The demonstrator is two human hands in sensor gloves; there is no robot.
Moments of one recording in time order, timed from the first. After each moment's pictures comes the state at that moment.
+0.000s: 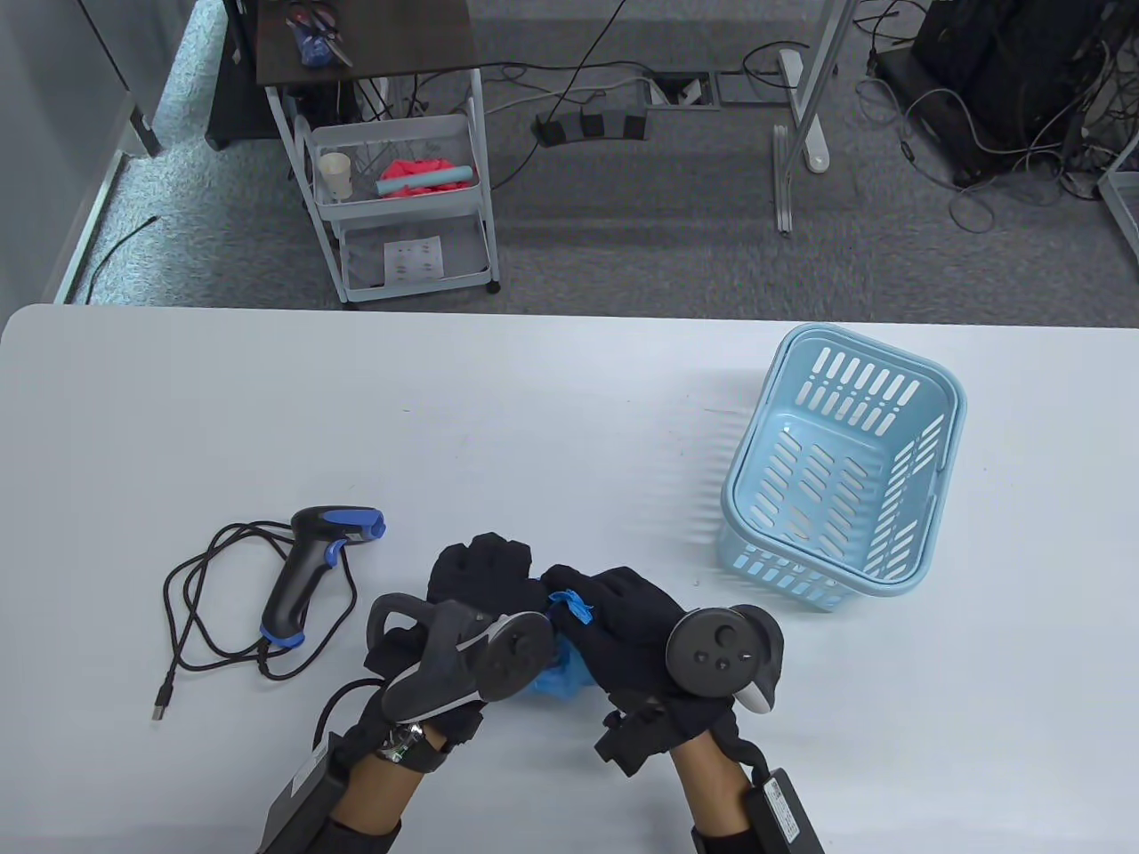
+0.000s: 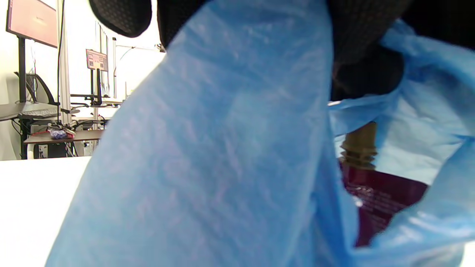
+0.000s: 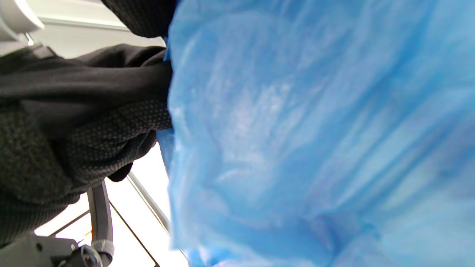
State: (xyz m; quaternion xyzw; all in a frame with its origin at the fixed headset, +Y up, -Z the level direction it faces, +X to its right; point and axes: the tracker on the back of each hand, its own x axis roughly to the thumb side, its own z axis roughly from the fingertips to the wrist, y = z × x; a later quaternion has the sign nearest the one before) left_hand -0.103 -0.627 -0.183 0.05 -0.20 0.03 0.98; right_hand 0.078 -0.674 -0.194 0.26 -0.06 0.84 0.46
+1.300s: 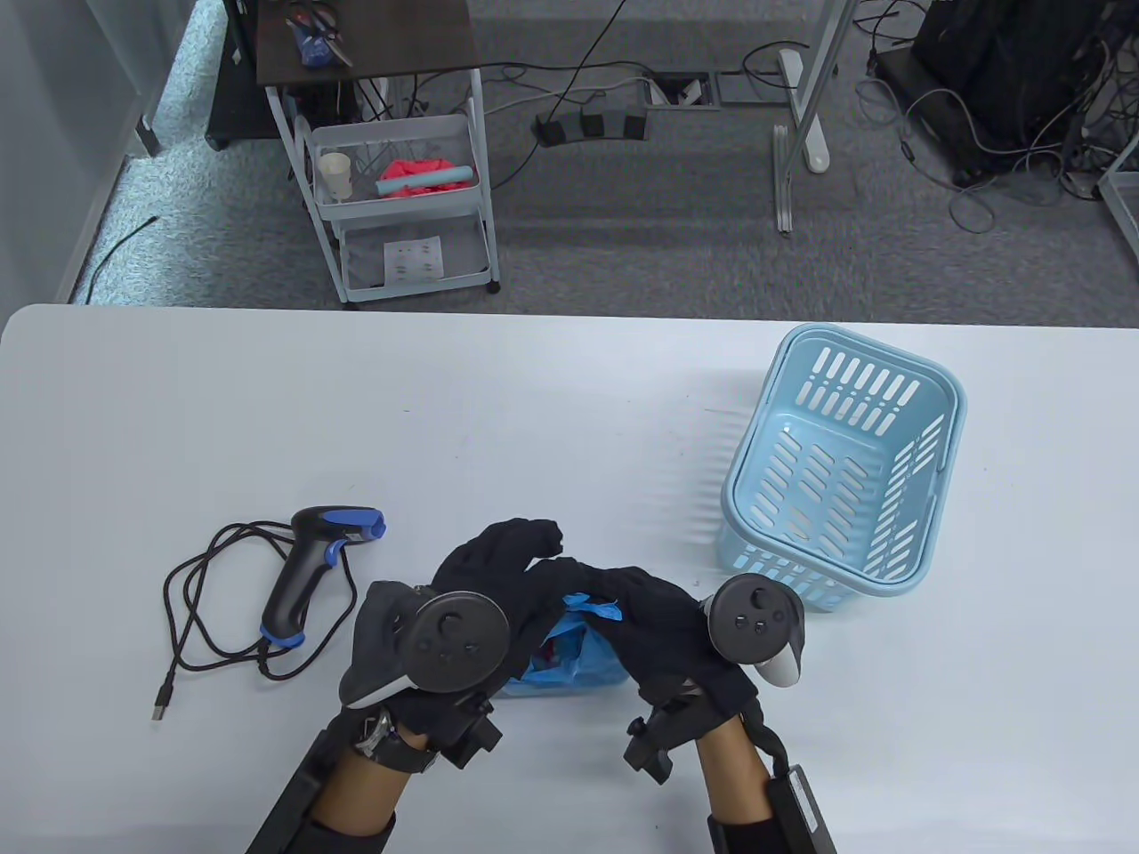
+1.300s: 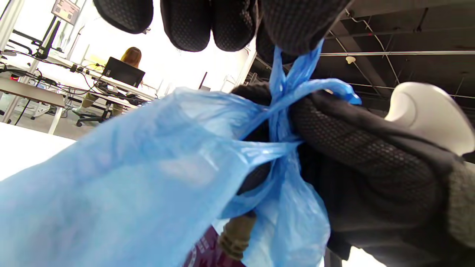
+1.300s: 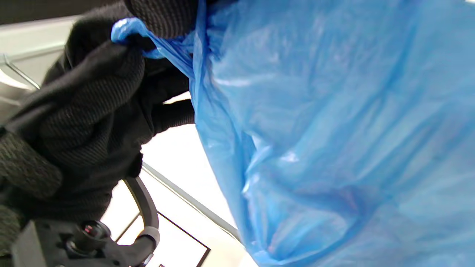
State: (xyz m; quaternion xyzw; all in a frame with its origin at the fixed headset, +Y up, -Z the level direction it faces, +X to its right) left_hand -0.118 -0.591 -0.179 0.05 -0.25 0.23 0.94; right_hand 0.098 -0.682 -0.209 0.28 0.04 0.78 0.56
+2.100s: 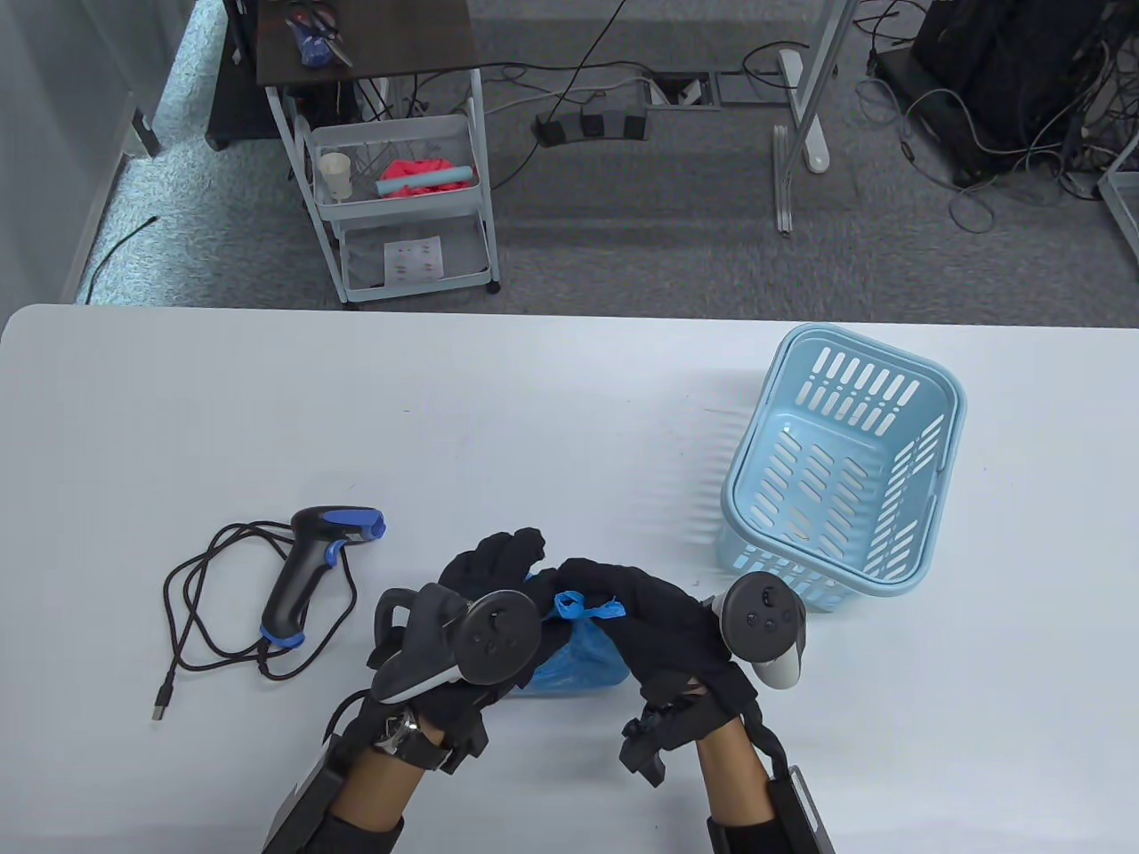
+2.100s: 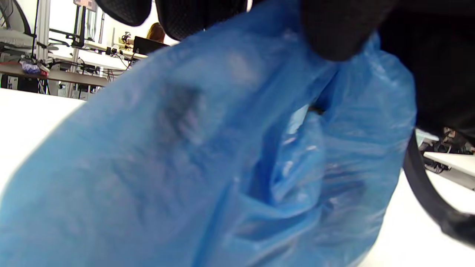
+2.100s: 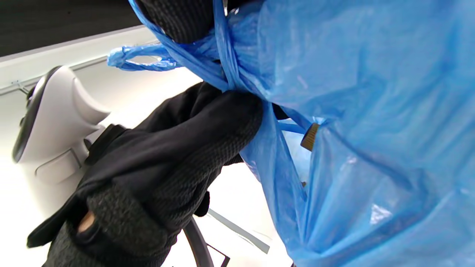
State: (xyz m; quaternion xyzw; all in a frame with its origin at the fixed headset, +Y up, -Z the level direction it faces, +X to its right) left_hand -0.104 -0.636 -0.192 -0.03 -0.21 0.13 0.97; right_hand 0.098 -0.681 -0.208 0.29 0.04 0.76 0.58
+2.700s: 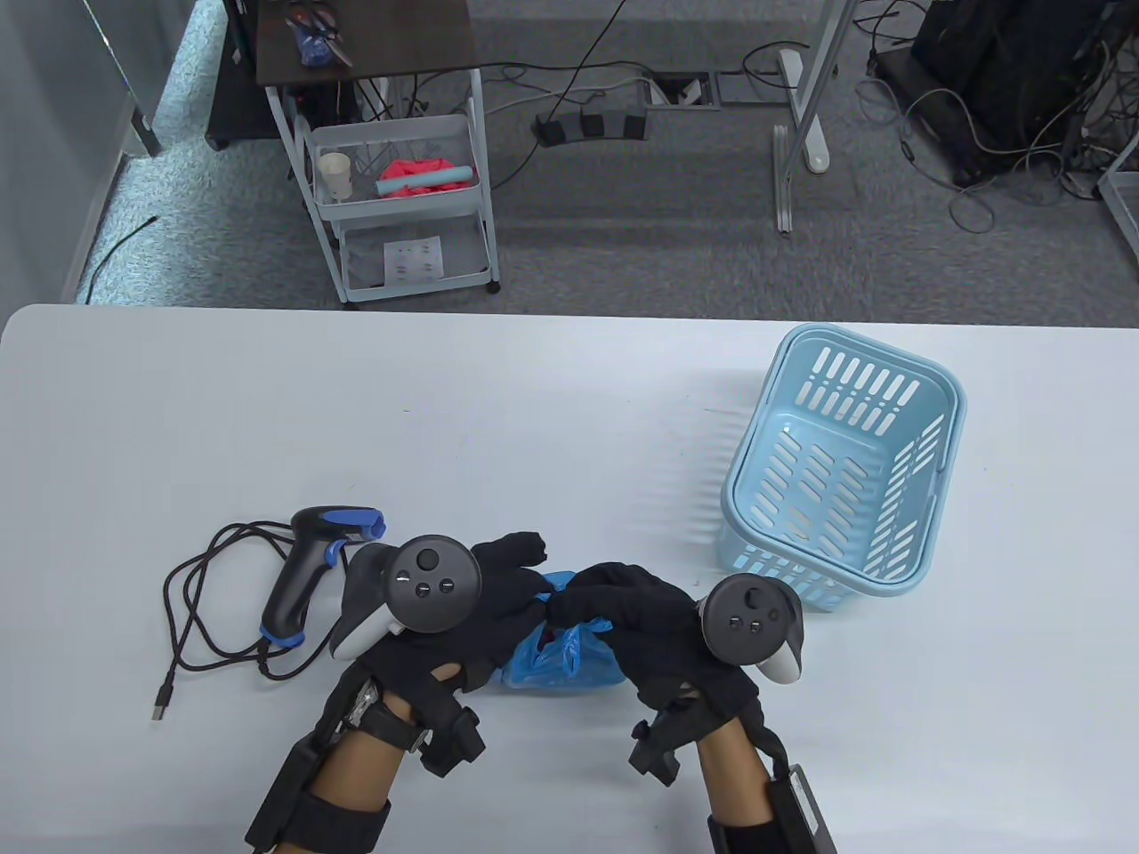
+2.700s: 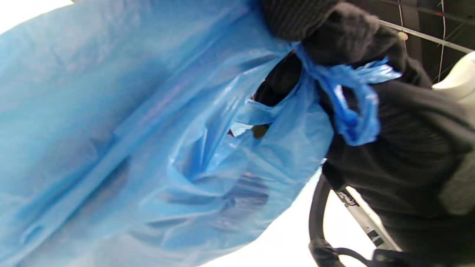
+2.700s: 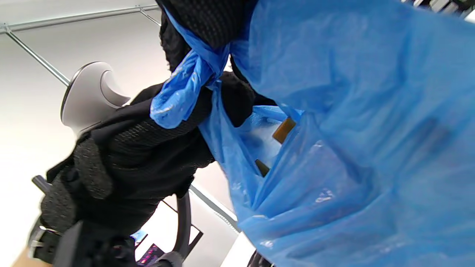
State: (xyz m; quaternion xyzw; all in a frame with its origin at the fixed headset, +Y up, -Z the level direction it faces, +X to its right) left_hand -0.135 -0.644 -0.212 -0.14 -0.23 0.34 0.90; right_hand 0.093 -0.677 -0.206 0.30 0.03 0.81 0.50
